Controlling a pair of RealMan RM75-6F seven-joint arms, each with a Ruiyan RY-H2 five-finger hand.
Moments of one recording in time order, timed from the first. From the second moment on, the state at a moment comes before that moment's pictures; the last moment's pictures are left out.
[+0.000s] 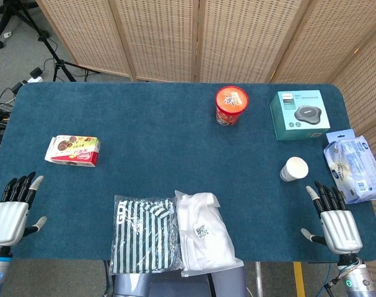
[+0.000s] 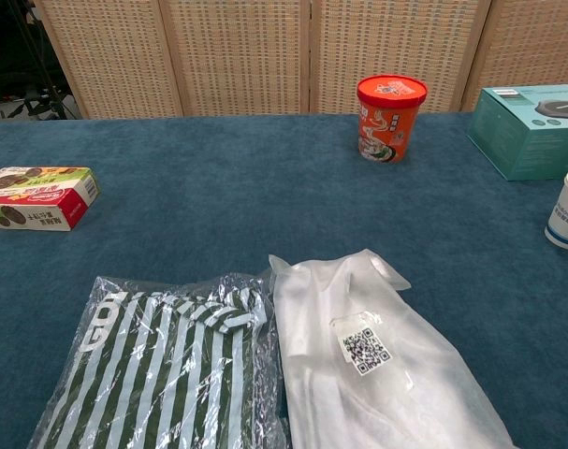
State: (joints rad) left arm -0.09 -1.19 -0.01 -1.67 1.50 1.46 0.22; right arm 0.09 -1.21 0.01 -1.58 -1.56 1.46 -0.16
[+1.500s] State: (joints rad) left arm -0.12 -1.19 -0.03 -1.62 1.60 1.52 0.09; right arm 0.10 -1.23 0.03 -1.58 -1.51 1.42 -0.19
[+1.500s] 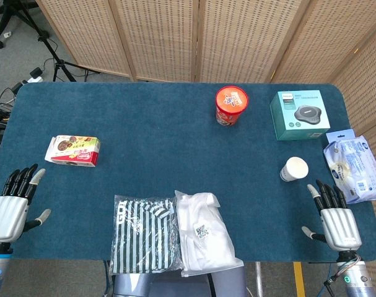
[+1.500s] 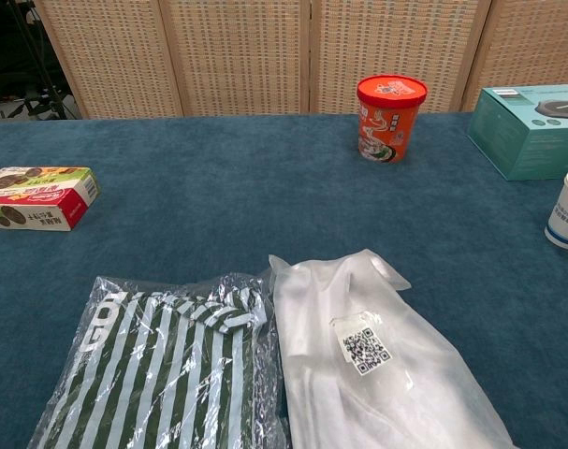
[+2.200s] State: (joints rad) left arm -0.13 -1.17 -0.03 -1.63 1.59 1.51 0.05; right arm 0.39 -1.10 0.19 -1.84 -1.07 1.02 -0.53
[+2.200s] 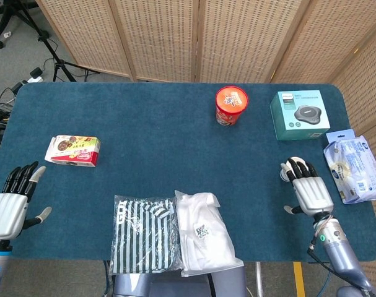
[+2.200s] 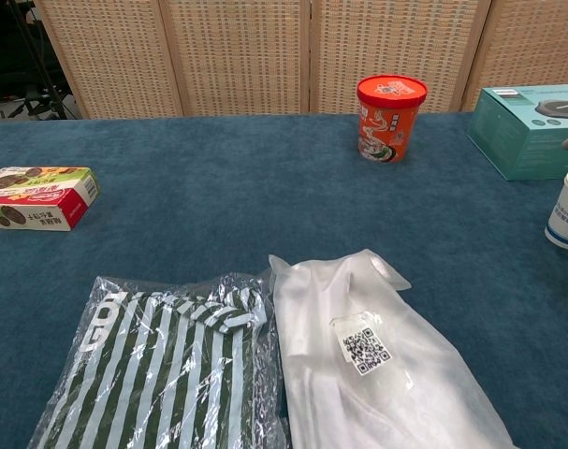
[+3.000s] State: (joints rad) left arm -0.14 -1.18 -0.02 -1.63 1.59 1.48 0.07; right arm 0.64 -1.08 0.18 -1.72 -0.68 0.89 -0.63
